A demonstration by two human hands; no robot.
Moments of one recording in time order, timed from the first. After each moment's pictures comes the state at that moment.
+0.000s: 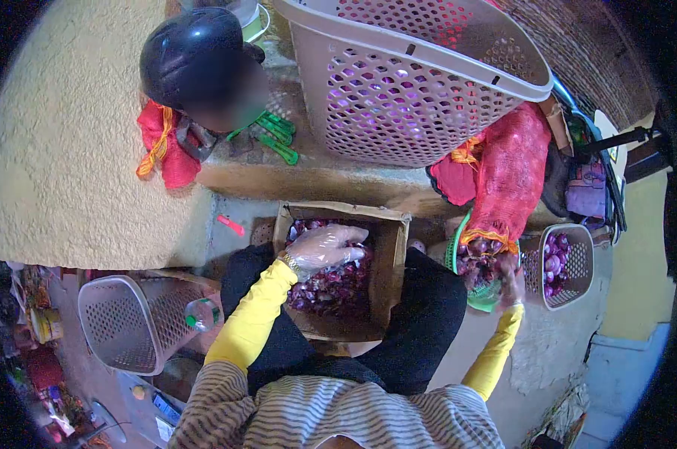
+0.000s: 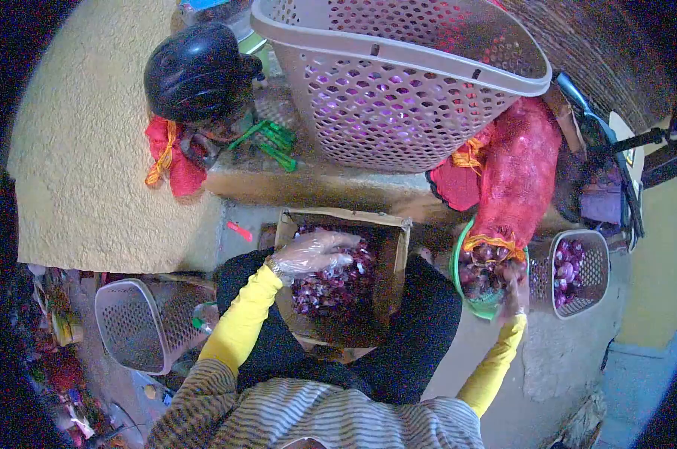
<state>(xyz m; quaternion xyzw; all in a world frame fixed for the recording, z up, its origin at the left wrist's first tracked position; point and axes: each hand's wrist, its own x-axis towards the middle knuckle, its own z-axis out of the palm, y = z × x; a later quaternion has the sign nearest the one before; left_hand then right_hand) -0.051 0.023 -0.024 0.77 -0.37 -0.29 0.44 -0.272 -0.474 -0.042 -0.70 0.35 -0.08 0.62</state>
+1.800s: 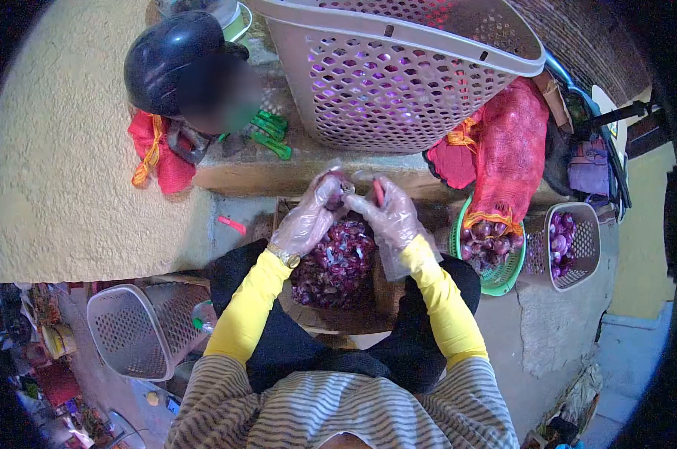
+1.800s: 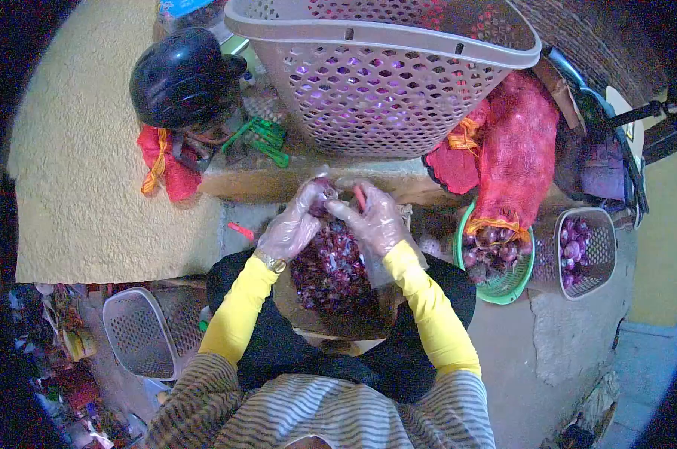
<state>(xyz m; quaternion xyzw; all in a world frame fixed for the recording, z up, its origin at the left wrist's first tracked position) -0.031 0.013 -0.011 0.34 -0.01 -0.32 0.88 -0.072 -0.169 0.000 -0.74 0.03 -0.05 0.67</state>
